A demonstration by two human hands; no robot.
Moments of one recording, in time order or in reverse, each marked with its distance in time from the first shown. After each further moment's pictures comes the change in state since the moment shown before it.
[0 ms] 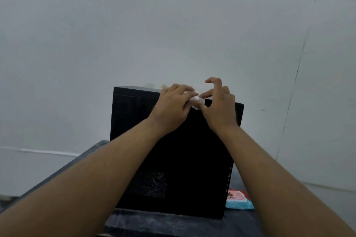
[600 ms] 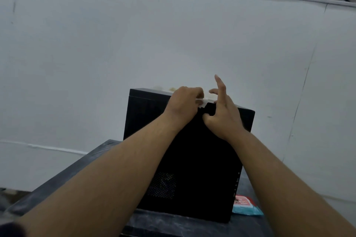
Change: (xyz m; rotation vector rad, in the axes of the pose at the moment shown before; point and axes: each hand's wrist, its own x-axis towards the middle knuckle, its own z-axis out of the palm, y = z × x) left_hand 0.024 -0.001 -0.019 -0.109 -0.006 -0.168; right_hand -0.011 -0.036 -0.011 0.017 -0.235 0.019
